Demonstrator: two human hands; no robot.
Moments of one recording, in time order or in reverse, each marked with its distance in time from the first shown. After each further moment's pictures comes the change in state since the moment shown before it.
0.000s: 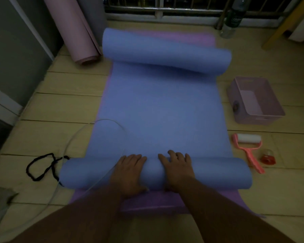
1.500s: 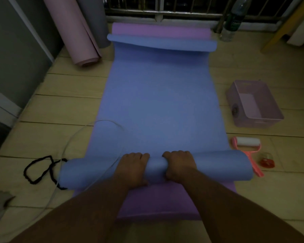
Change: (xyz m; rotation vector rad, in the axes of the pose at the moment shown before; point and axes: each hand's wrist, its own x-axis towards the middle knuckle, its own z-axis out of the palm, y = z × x) left_hand 0.035 0.006 -0.018 0.108 -0.022 0.034; right_hand 0.021 0.015 -0.022 0.062 0.025 0.021
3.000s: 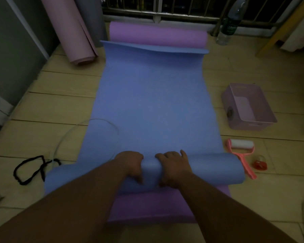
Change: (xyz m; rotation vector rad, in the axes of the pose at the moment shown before) left_hand 0.041 -0.001 -0.026 -0.149 -0.556 -0.153; right_hand -0.009 0.003 0.004 0.010 -0.060 -0.046
